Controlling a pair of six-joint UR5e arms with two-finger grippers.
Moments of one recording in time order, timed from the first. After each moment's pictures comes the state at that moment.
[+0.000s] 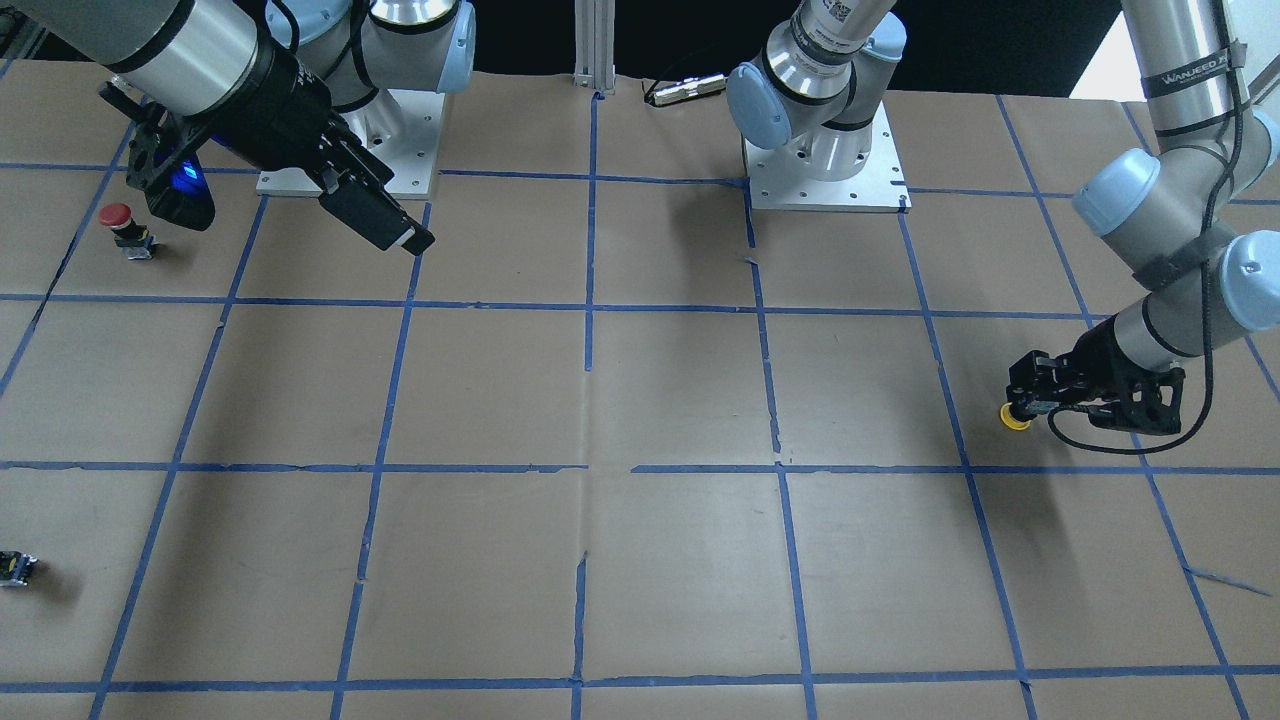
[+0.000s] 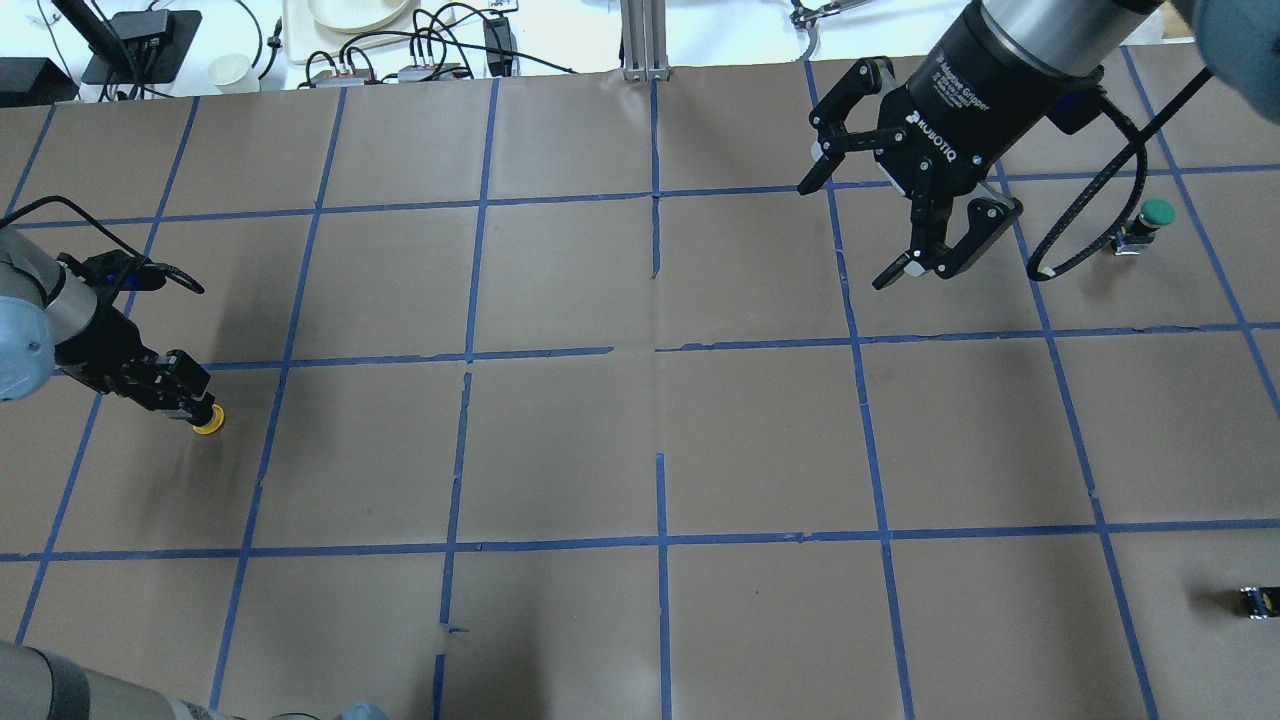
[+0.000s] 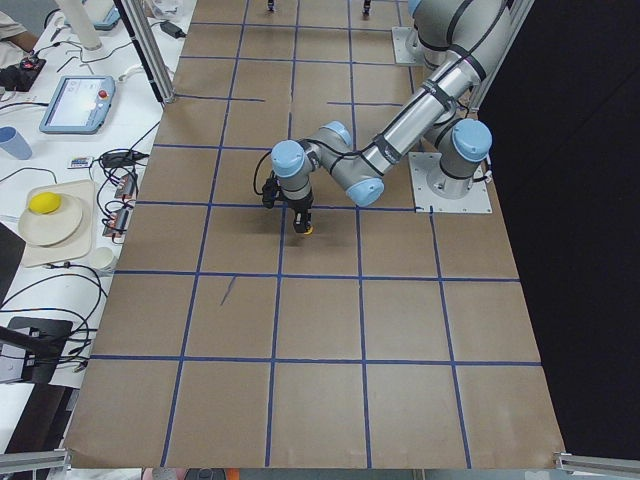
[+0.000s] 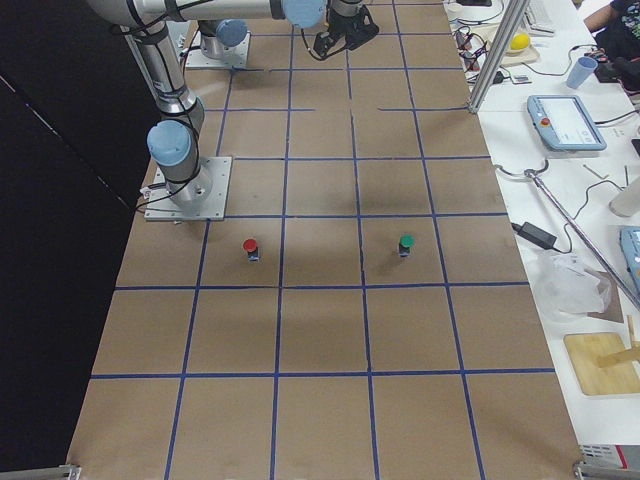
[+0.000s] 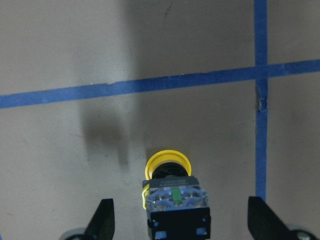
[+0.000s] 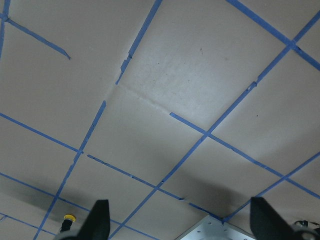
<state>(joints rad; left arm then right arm) -0.95 -1.88 -1.92 -1.05 1.60 0.72 1.52 -1.56 1.51 -1.35 -1.12 0.93</state>
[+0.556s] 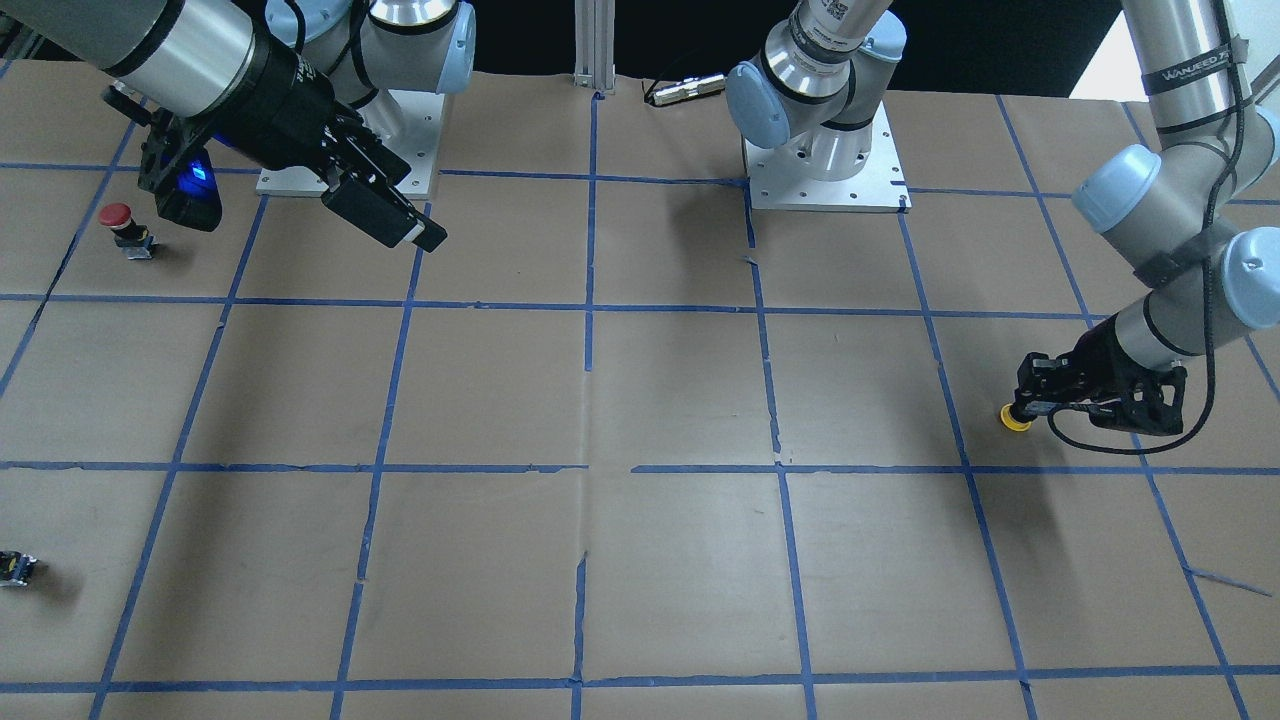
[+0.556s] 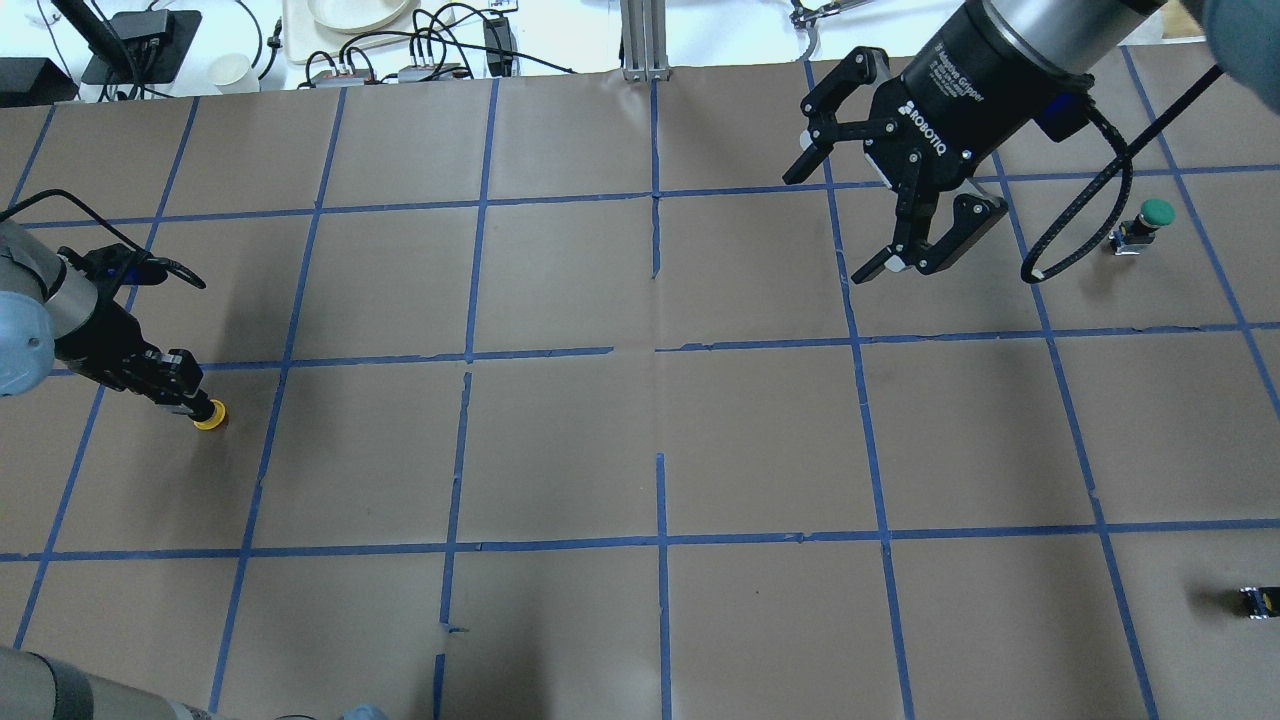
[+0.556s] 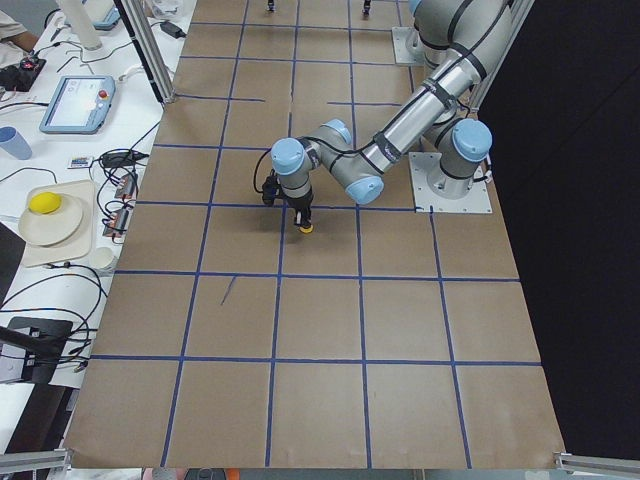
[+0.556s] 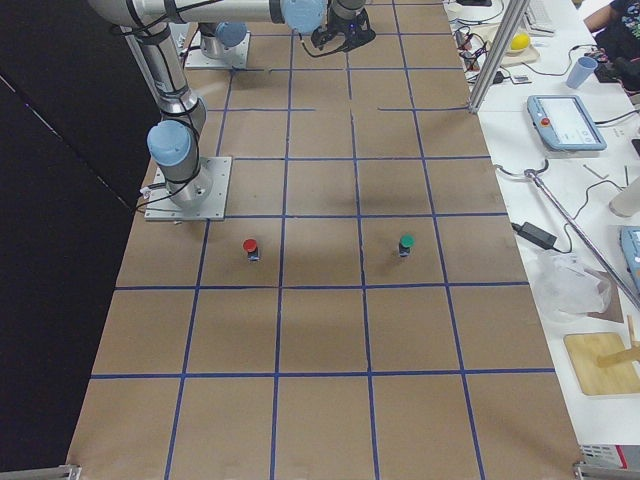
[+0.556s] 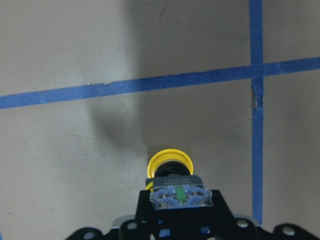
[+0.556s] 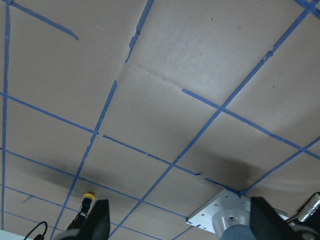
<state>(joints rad) -0.97 -1.86 -1.91 -1.07 1.59 0.72 1.50 -1.55 1.51 -1.34 -1.02 0.96</state>
